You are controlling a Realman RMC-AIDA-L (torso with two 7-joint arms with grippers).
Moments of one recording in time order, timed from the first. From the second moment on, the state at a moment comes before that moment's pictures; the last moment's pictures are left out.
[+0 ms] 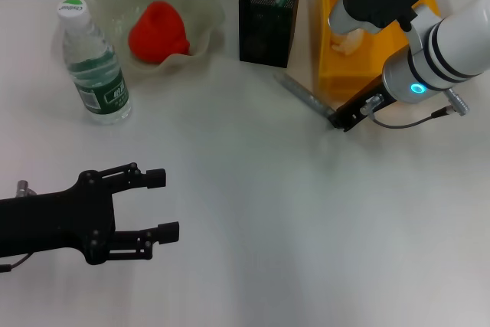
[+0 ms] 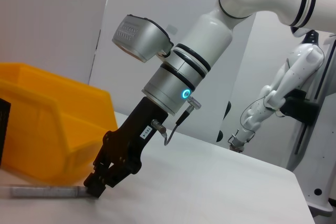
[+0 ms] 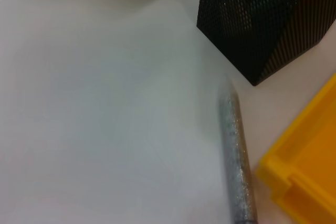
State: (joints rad) left arm -0.37 -1.99 0.76 0.49 1.92 1.81 -1.13; right arm 0.78 2.09 -1.49 -0.87 -2.60 -1.05 2.61
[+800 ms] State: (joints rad) left arm -0.37 -1.99 0.75 0.49 1.92 1.81 -1.13; right arm 0.72 2.08 -1.48 -1.07 -2.61 -1.30 2.63
